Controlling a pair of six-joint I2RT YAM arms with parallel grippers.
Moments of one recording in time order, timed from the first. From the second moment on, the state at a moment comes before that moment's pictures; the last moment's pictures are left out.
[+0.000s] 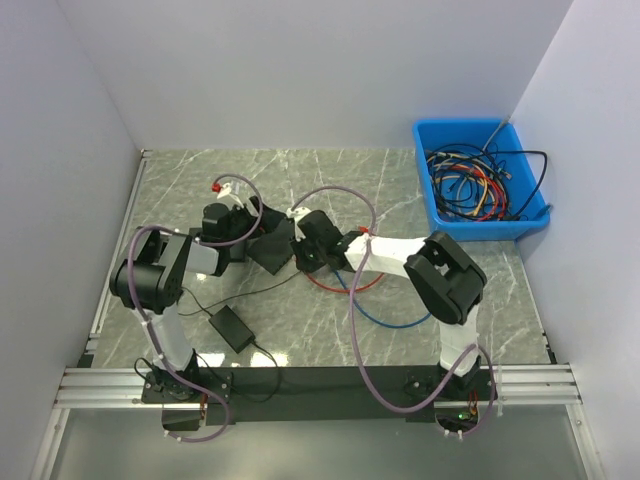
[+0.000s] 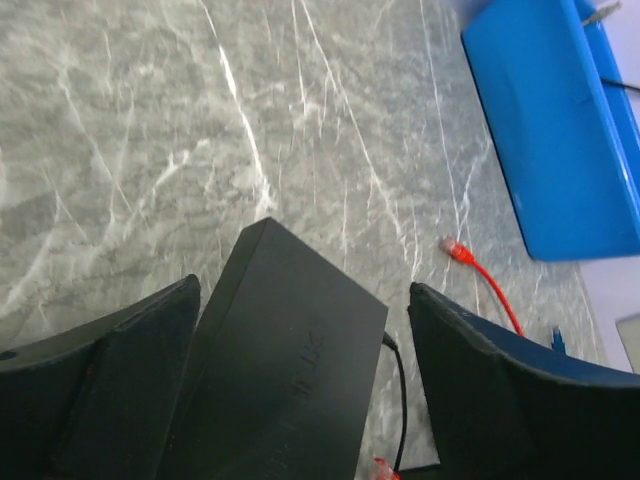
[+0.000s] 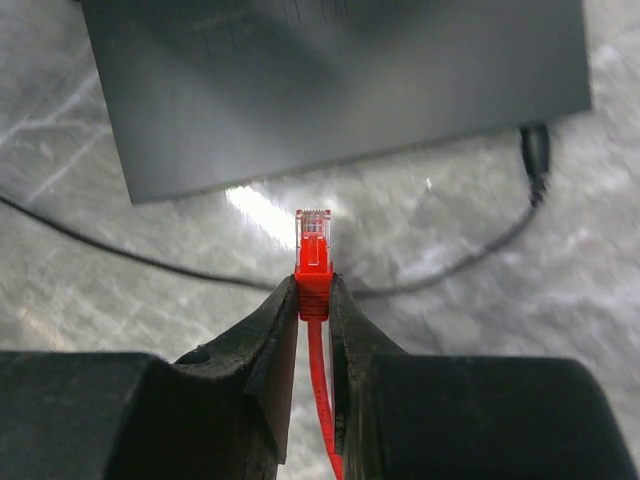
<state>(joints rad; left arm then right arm) -0.21 1.83 0.70 0.89 0.35 -0.67 0.81 1.91 1.18 -0.09 -0.04 0.23</state>
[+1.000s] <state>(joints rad) -0.21 1.91 0.76 0.88 0.50 -0.59 0.81 2.08 1.45 -0.35 -0.10 0.20</state>
